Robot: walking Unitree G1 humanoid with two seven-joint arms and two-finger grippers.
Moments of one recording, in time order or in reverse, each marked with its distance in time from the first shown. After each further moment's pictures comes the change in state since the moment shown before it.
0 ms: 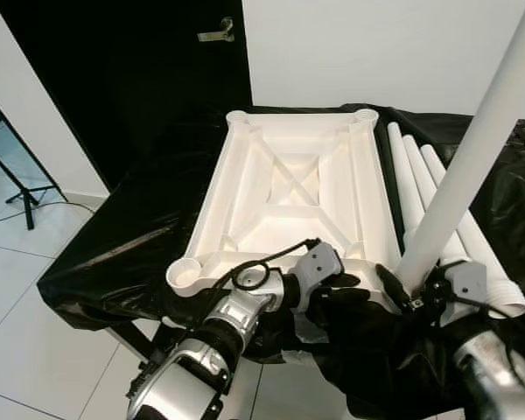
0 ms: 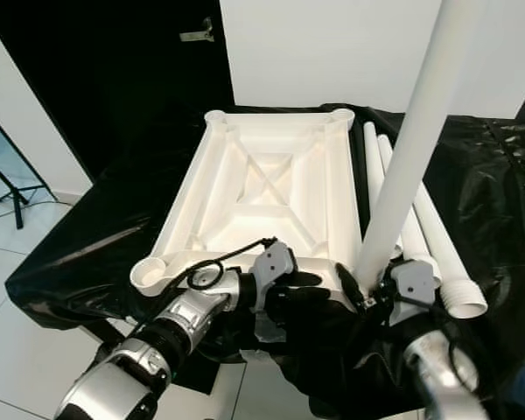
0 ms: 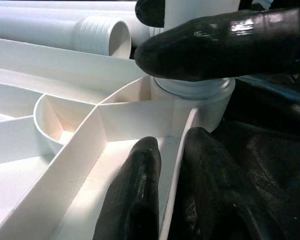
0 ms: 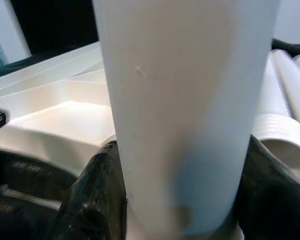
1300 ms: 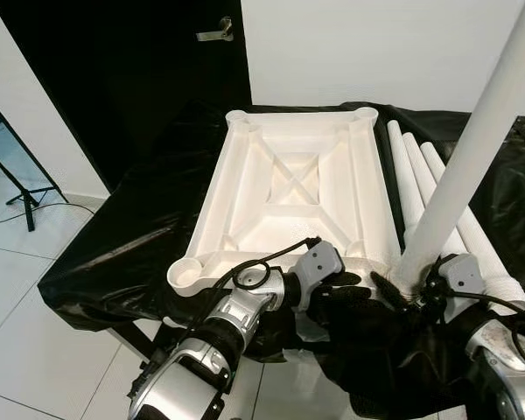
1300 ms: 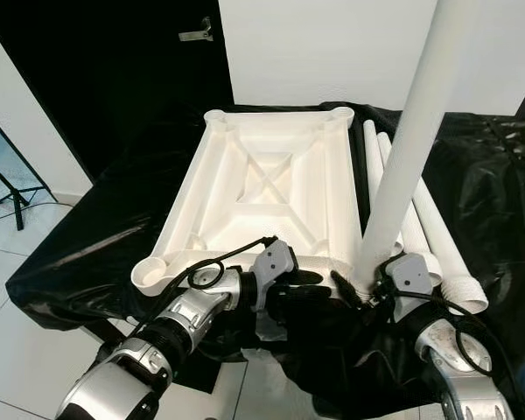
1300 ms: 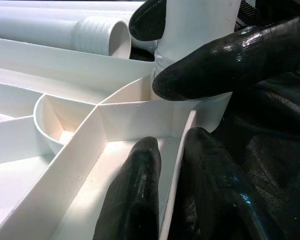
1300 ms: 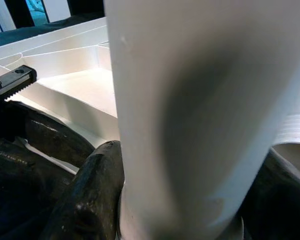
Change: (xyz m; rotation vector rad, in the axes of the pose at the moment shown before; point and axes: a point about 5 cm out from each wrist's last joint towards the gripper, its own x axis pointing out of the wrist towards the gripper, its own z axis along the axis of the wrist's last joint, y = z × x) left arm 0.000 0.001 0.001 -0.001 -0.003 0.002; right arm 0.007 -0.014 0.002 -0.072 0.085 0.312
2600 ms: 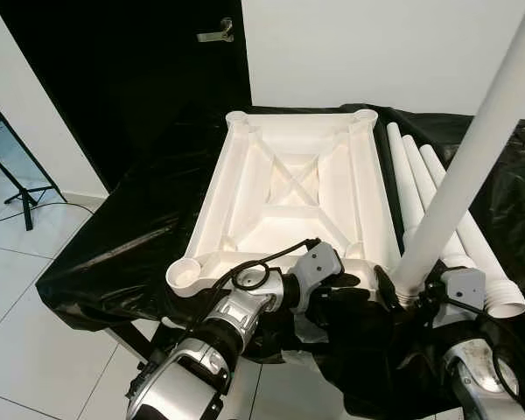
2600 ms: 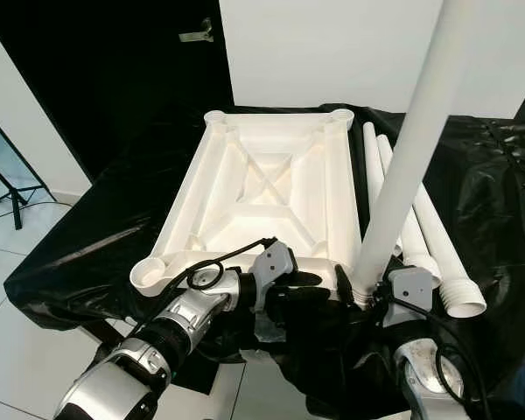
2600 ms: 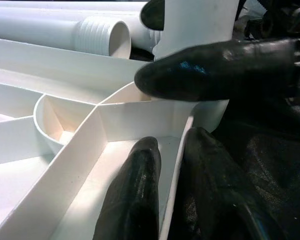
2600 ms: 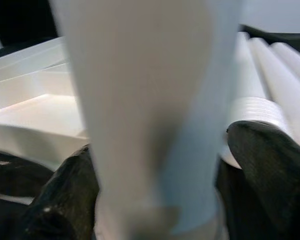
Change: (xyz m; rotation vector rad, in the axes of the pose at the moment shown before) left arm 0.000 -0.001 -0.001 -0.002 0.000 0.000; right arm -0.001 0.012 -0.005 0.065 -0.047 -0.322
